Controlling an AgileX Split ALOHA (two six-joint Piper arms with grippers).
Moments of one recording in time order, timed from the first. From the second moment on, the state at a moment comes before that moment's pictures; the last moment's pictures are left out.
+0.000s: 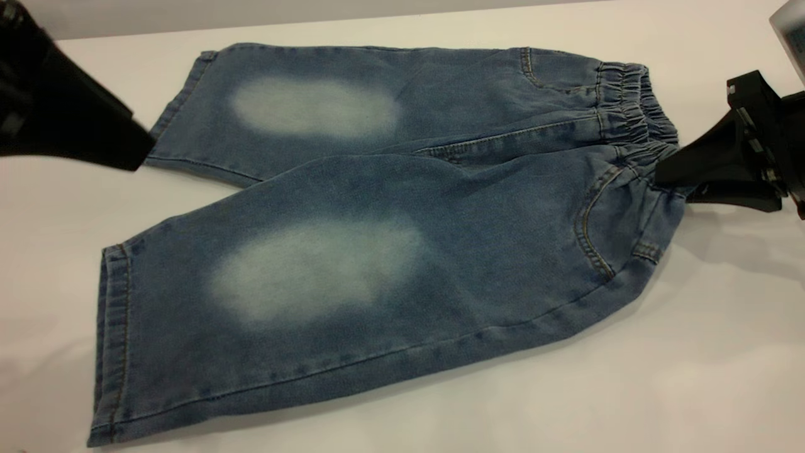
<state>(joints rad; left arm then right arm) -0.24 1.31 -0.63 -0.64 0.63 1.11 -0.20 2.16 -0.72 1.67 0.87 -1.56</state>
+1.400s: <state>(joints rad) -0.35 1.63 -0.31 -0.44 0.23 1.15 -0.20 2.16 -0.72 1.73 0.93 -1.57</state>
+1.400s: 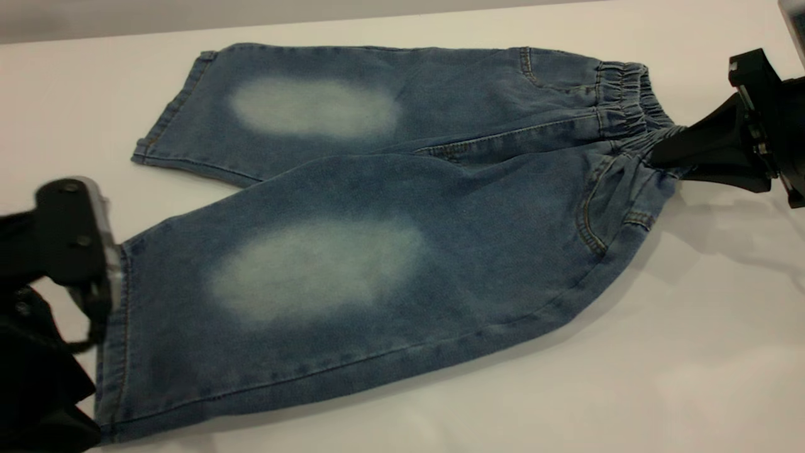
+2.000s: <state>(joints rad) -0.35 1.76 -0.31 -0.44 0.11 1.15 -0.20 2.16 -0.72 1.73 0.93 -1.57</state>
